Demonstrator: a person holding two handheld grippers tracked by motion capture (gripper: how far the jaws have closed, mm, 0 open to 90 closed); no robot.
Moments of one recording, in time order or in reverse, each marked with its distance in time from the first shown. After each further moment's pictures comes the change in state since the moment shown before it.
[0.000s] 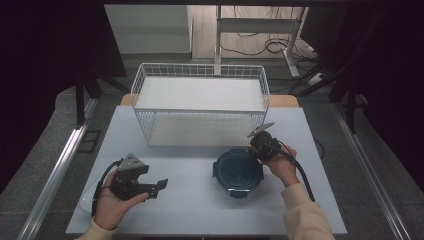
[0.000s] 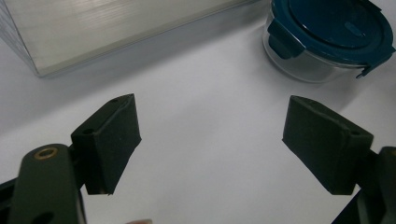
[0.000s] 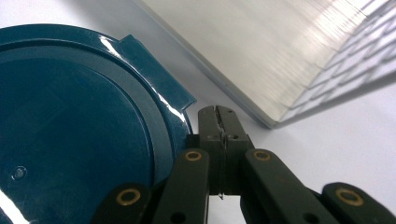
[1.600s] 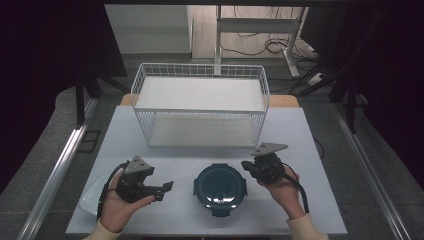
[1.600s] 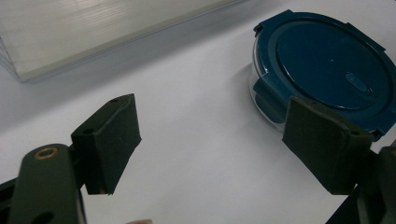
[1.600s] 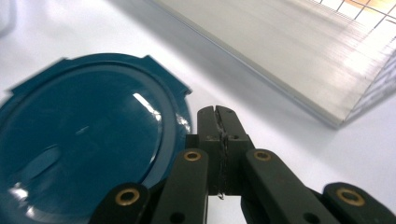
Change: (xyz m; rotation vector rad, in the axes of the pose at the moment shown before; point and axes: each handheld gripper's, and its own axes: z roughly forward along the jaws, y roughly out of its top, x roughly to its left) left arm -0.015 0.001 0.006 -0.001 -0.005 0.020; right arm 0.057 -0.033 -0.053 -0.227 0.104 0.072
